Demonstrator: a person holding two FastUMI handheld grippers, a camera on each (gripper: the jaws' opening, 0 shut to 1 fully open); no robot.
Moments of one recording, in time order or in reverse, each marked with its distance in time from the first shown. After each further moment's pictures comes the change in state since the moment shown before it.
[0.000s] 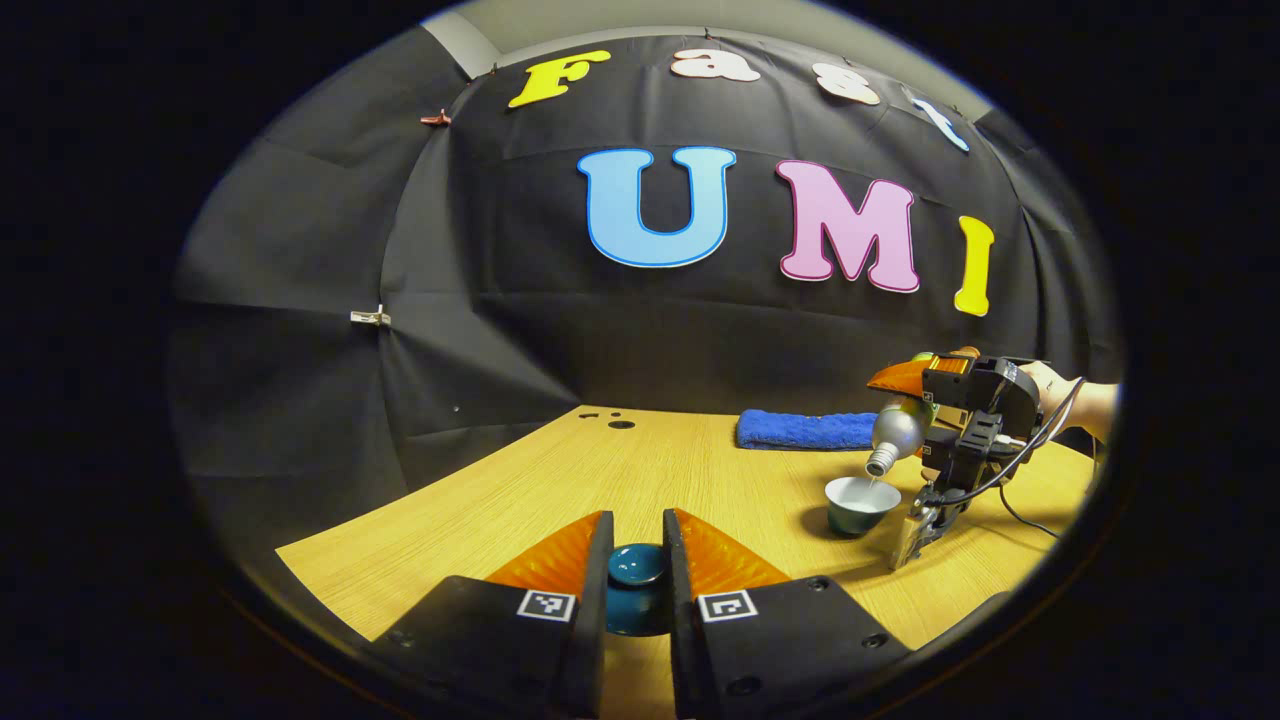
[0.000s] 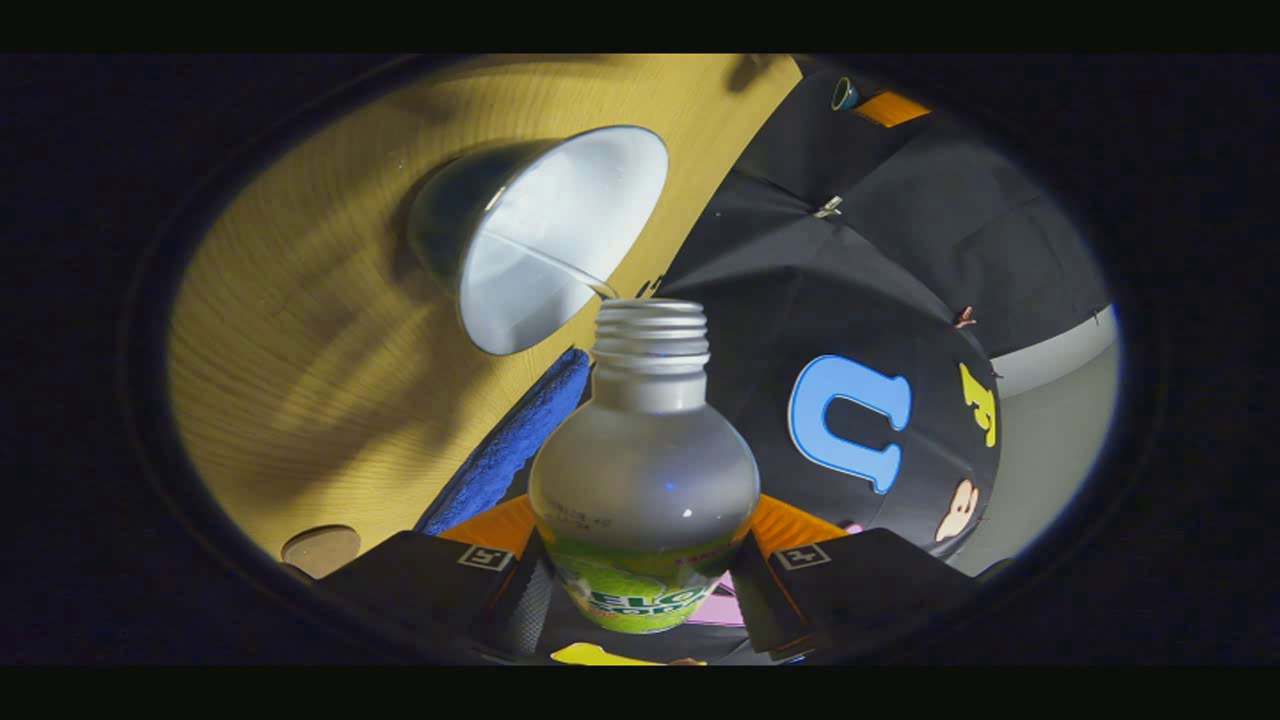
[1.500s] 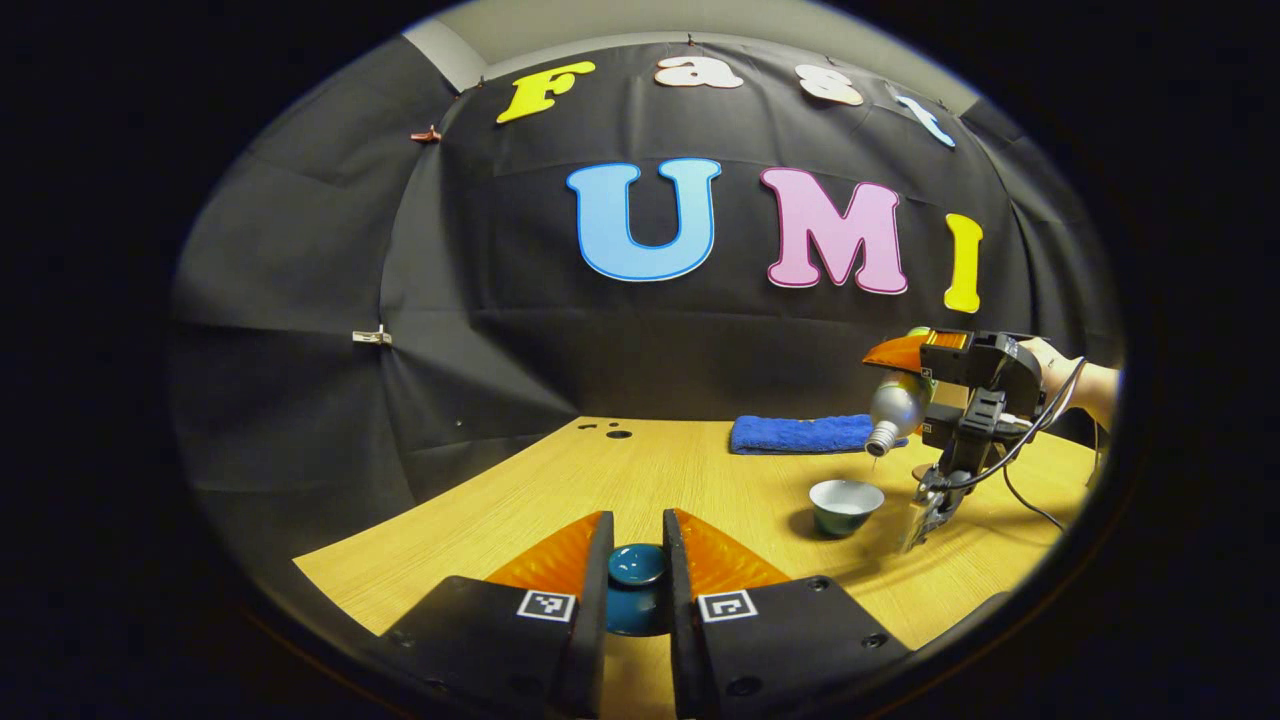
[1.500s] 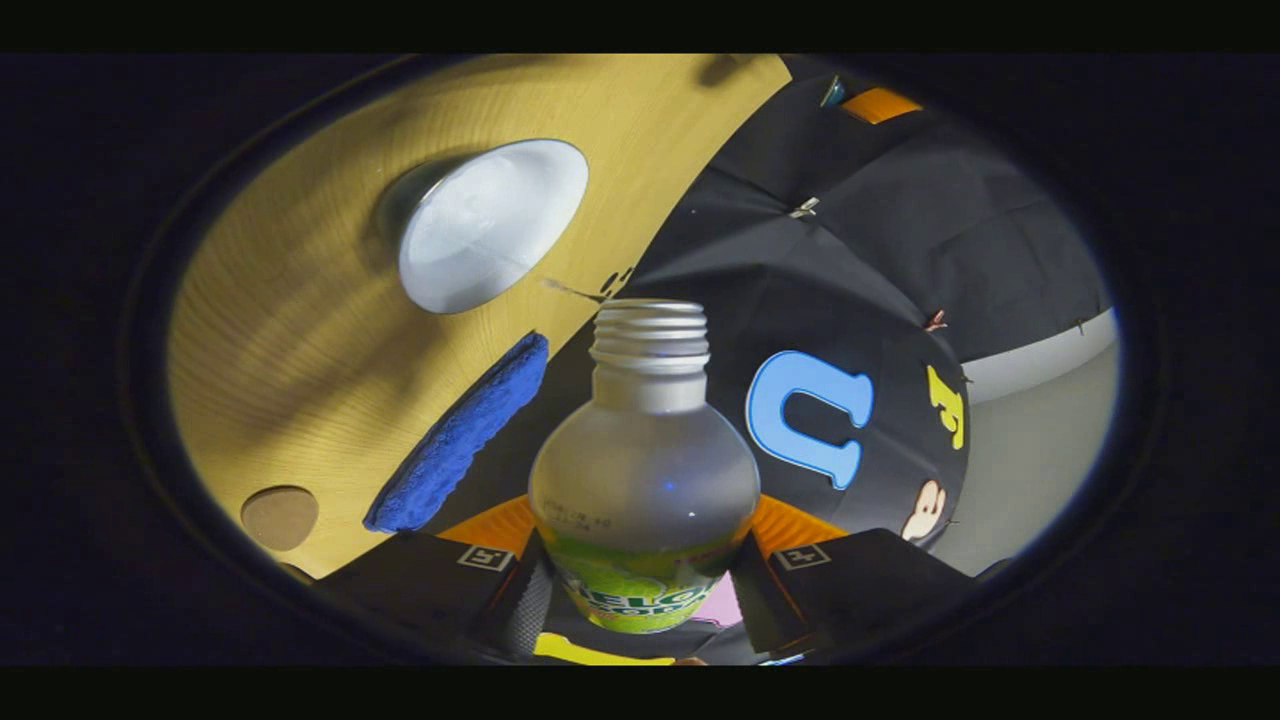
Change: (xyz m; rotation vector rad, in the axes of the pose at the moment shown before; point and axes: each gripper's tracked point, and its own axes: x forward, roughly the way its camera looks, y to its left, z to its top) left arm -0.022 -0.011 0.013 0.037 -0.025 0.003; right arm -0.001 -0.009 -0.001 -0.041 0.022 -0.093
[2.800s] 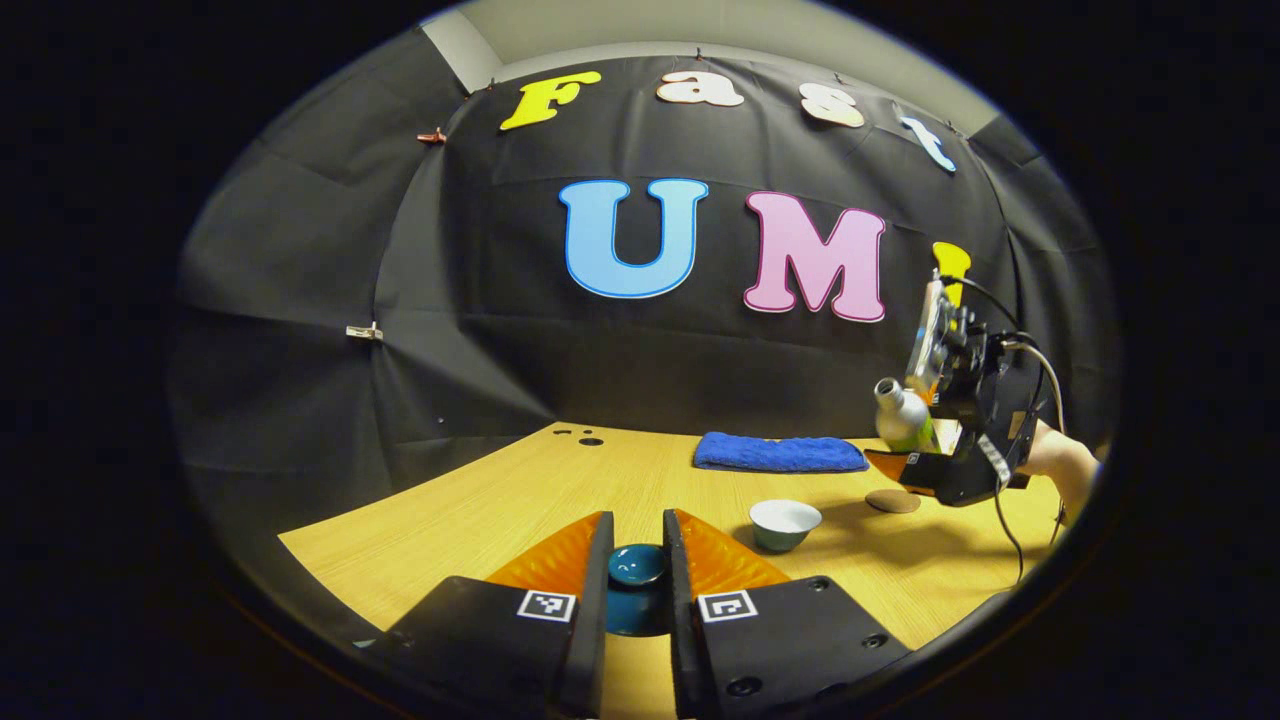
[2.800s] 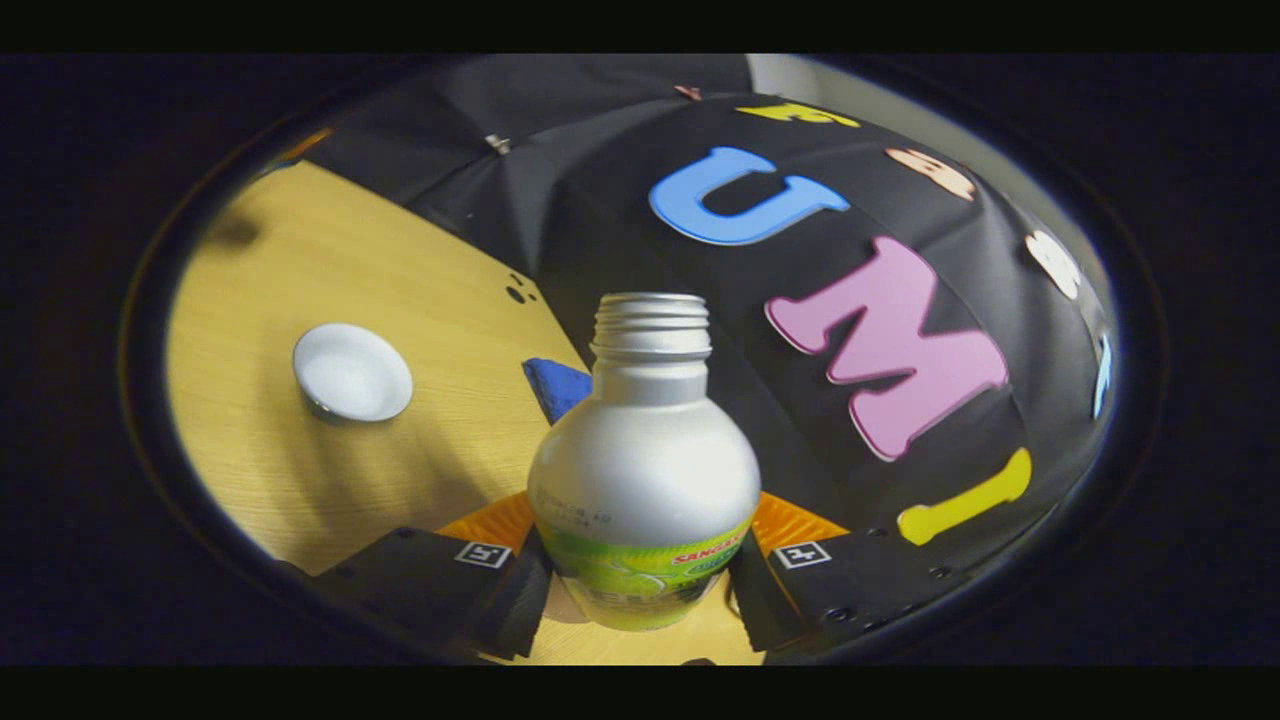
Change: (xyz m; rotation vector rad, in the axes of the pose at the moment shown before) left arm -0.028 -0.046 0.019 -0.079 -0.029 -0.042; right arm -0.080 0.053 -0.059 1.296 0.276 0.160
